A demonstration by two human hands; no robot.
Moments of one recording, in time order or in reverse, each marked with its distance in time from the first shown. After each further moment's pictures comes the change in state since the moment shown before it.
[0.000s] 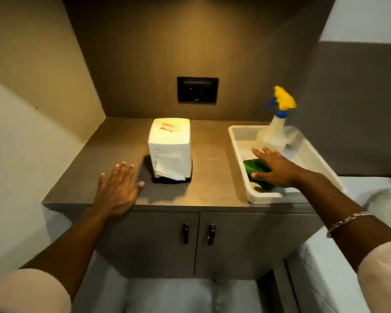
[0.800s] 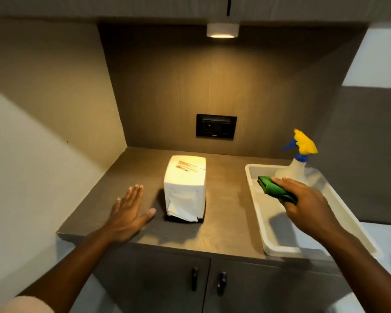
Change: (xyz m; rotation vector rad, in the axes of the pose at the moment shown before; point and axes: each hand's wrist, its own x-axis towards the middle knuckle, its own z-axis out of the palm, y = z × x) left_hand 0.010 0.003 -0.033 -0.199 -0.056 0.021; right_hand -0.025 -0.024 -0.024 0.234 0.561 -0.165
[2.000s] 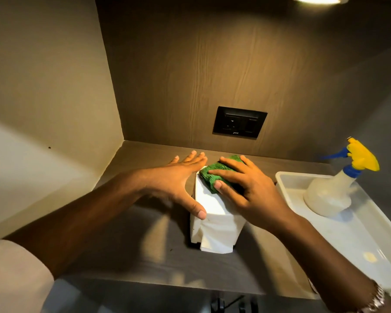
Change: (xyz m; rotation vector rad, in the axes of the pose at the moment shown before) left_hand 0.126 0.062 -0.105 -0.011 -0.492 0.450; right_hand 0.094 -0.177 0.085 0.010 -0.330 -0.137
